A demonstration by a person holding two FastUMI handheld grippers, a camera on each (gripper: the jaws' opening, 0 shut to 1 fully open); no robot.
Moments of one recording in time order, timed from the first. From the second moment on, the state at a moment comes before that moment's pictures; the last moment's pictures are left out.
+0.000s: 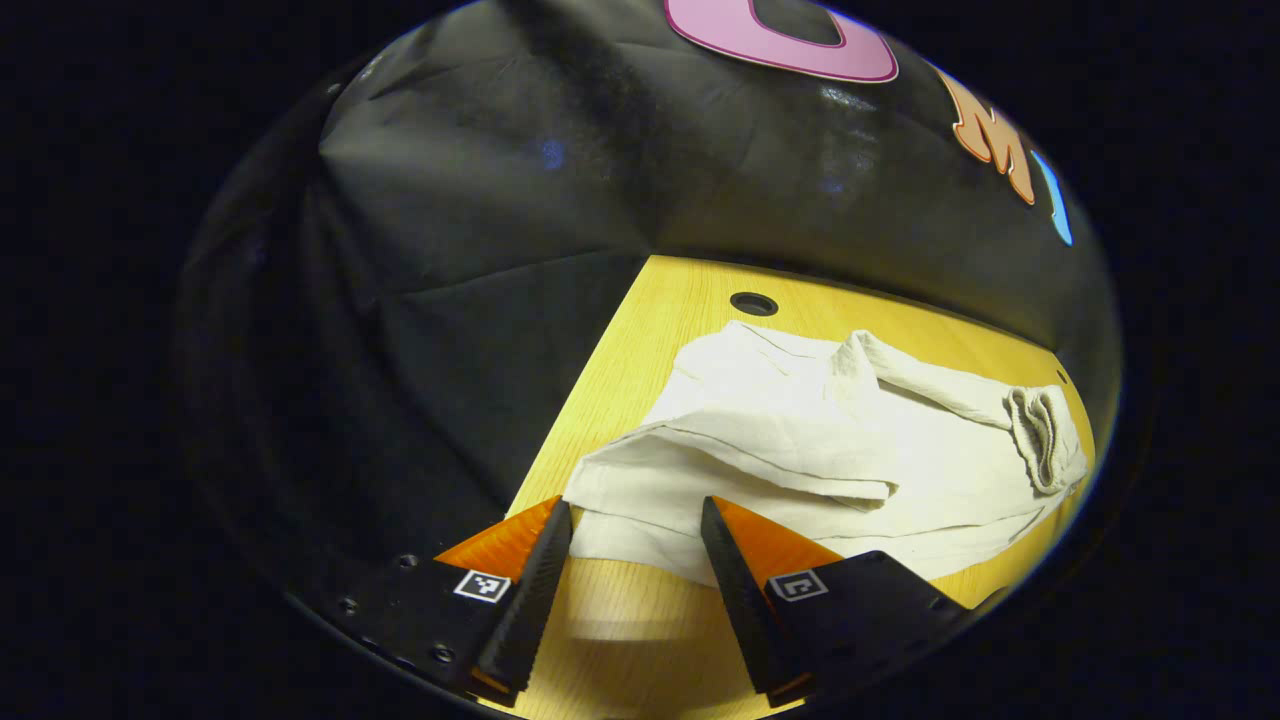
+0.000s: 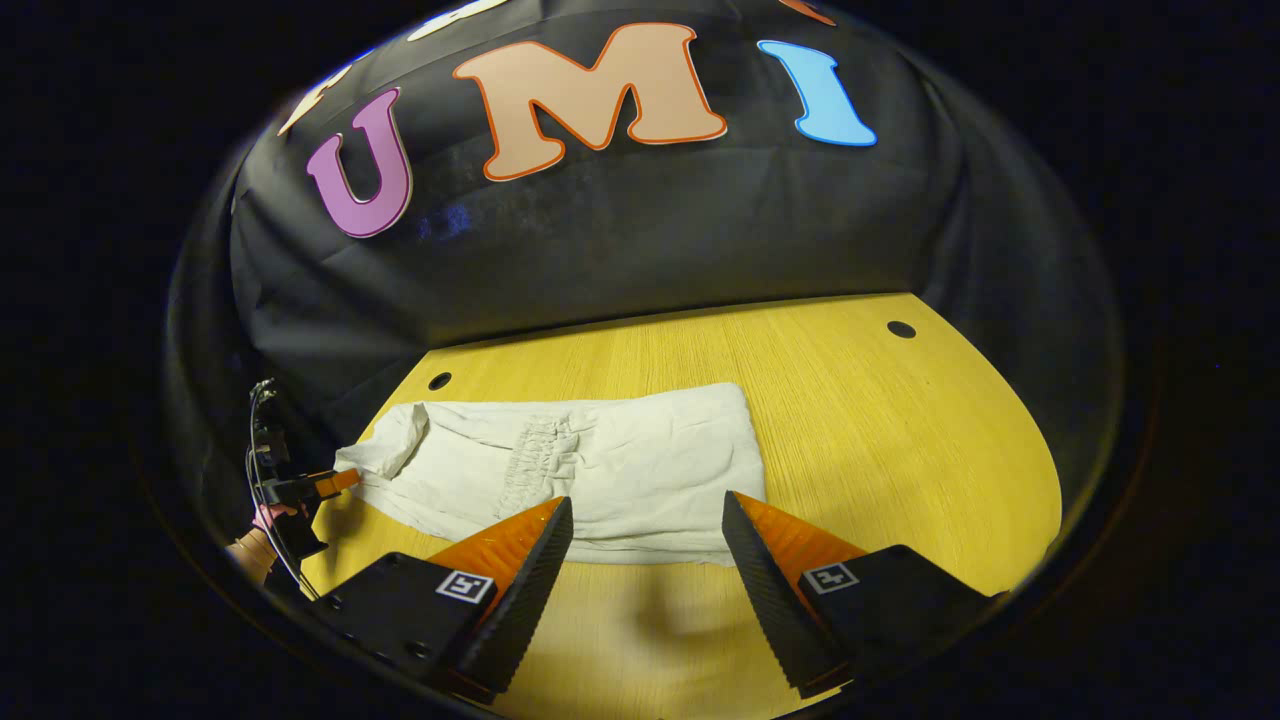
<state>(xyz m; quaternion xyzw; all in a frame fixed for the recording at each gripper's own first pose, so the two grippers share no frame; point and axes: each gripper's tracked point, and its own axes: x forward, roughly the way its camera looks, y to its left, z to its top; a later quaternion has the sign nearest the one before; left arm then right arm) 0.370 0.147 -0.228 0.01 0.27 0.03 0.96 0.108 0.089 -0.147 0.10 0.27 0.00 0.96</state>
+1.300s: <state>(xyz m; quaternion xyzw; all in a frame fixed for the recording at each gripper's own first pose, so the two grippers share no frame) 0.366 -0.084 -0.077 -0.09 0.14 -0.10 0.98 0.088 -0.003 -0.114 0.11 0.22 0.01 0.97</state>
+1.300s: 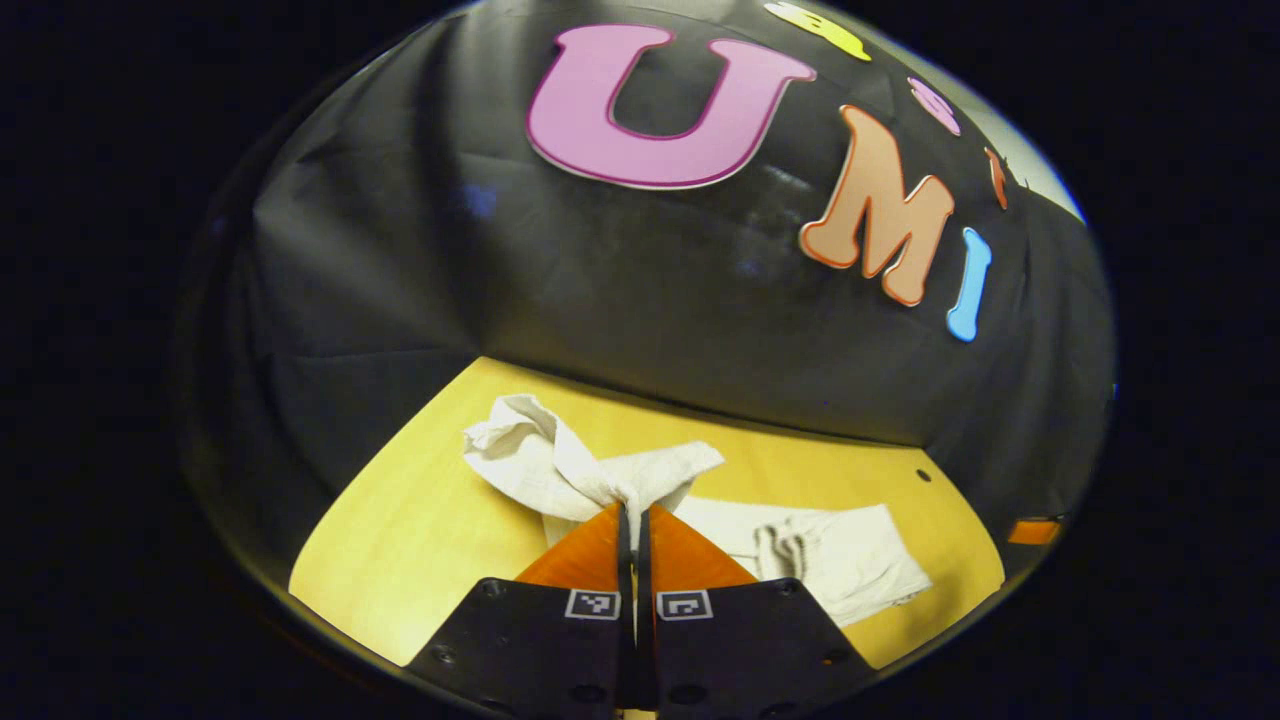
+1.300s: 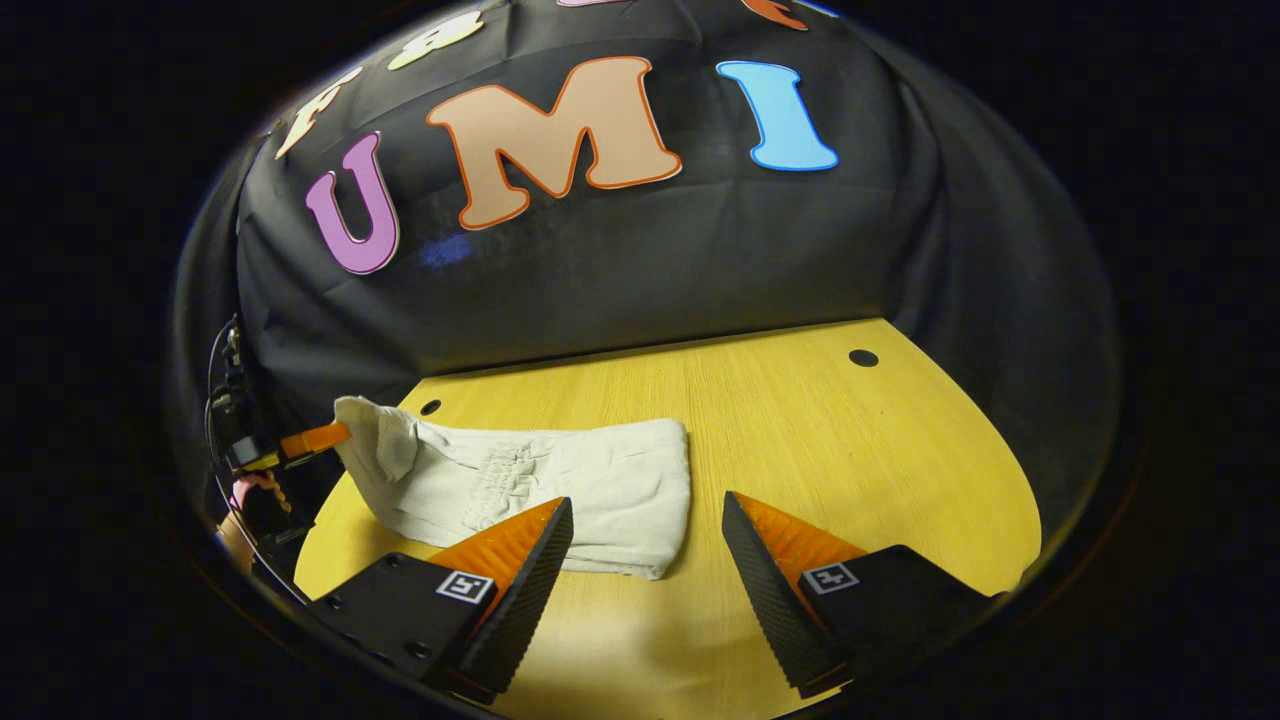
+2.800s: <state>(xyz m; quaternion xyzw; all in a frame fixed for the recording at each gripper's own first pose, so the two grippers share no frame) 0.264 -0.410 -0.149 0.04 0.20 -0.25 0.95 0.045 -0.098 -0.120 0.13 0.21 0.08 0.97</state>
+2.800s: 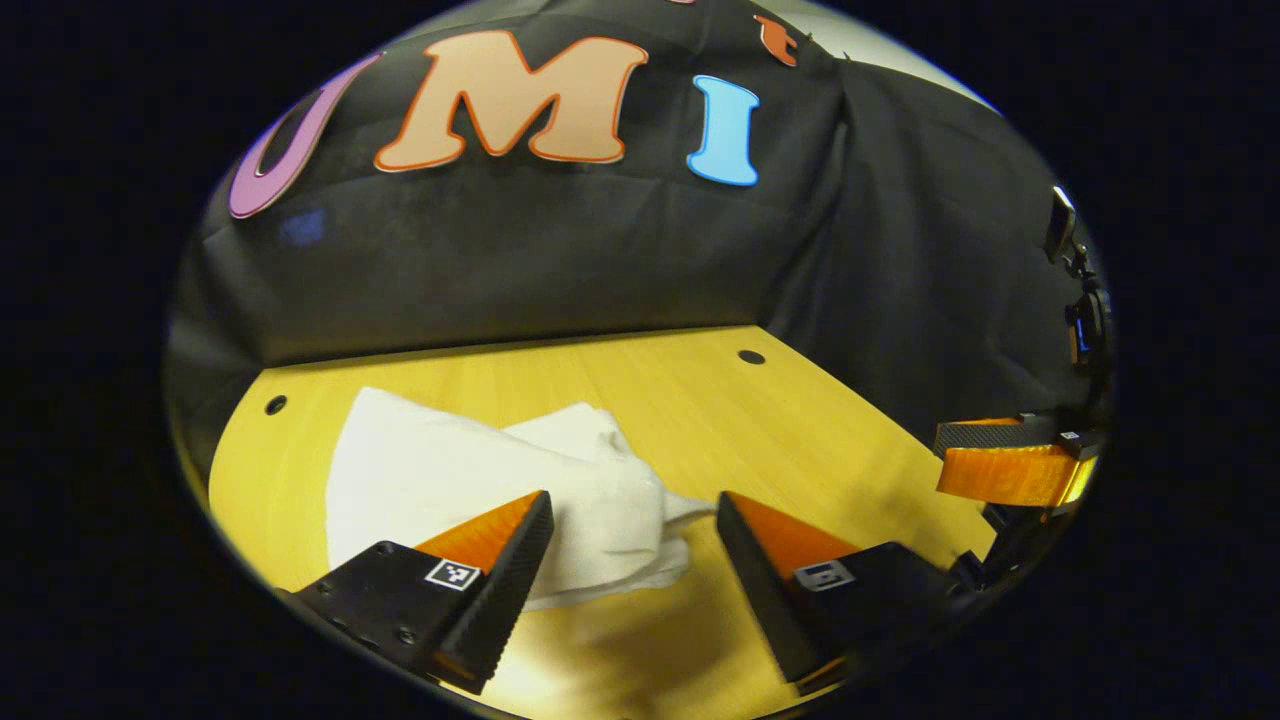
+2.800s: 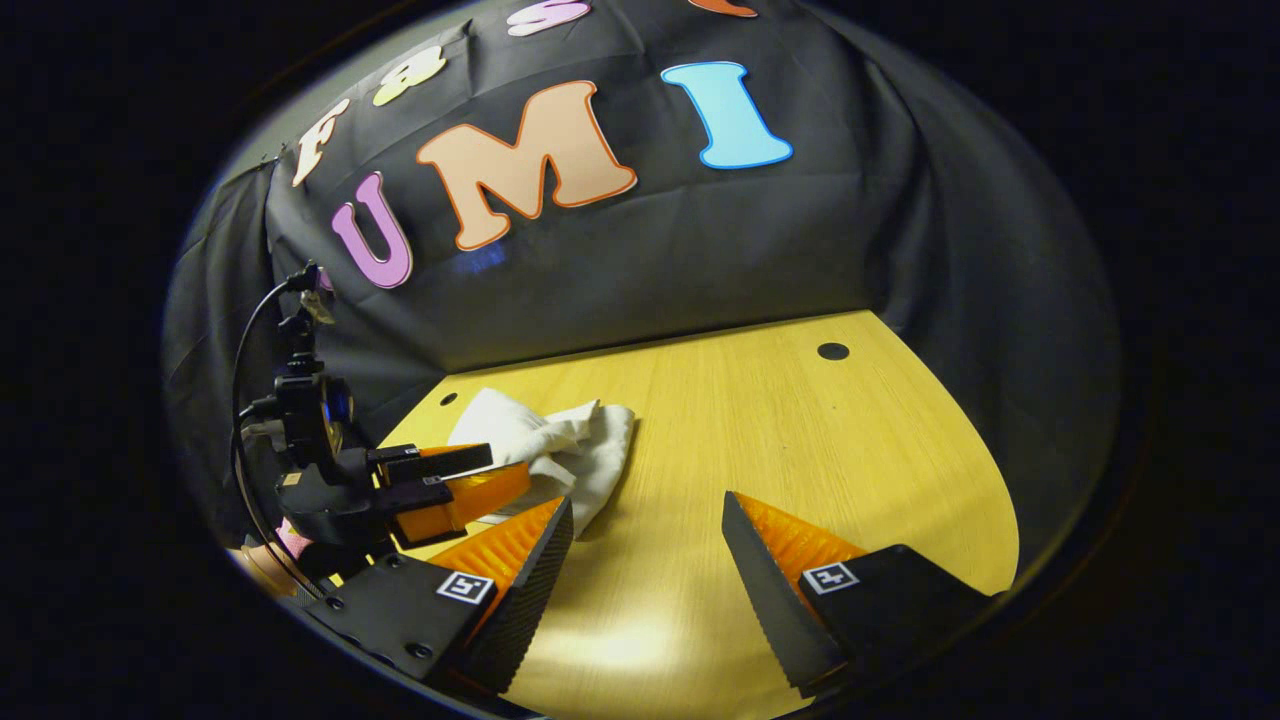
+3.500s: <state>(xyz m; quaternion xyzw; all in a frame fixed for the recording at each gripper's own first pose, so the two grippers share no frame) 0.214 -0.251 -0.065 0.00 0.12 -0.13 0.98 0.017 -0.032 -0.070 0.12 0.13 0.07 0.98</state>
